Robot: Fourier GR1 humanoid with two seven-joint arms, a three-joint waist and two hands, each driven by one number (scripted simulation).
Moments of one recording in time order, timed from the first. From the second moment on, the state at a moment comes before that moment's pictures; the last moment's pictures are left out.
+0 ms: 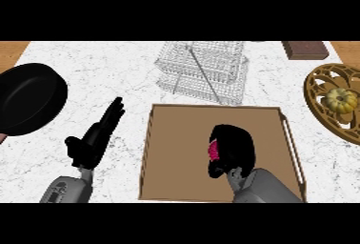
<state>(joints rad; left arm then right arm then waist) -0.14 0.20 -0.17 -1.32 0.12 0.00 -0.11 -0.38 -0.19 0.67 -1.51 0.74 0.08 1.07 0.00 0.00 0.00</state>
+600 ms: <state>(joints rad) -0.09 0.19 -0.15 -1.37 0.11 -0.02 -0.11 -0.26 -0.61 0.34 -1.58 0.67 0.20 0.81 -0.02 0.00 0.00</state>
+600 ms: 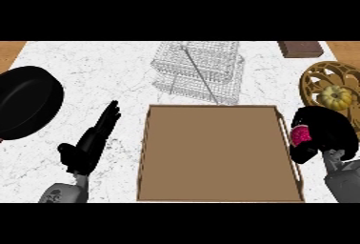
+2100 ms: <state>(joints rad) -0.14 0.17 -0.14 -1.34 0.08 -0.06 -0.09 -1.11 -0.46 0.06 -1.38 0.45 0.23 0.93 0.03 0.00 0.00</state>
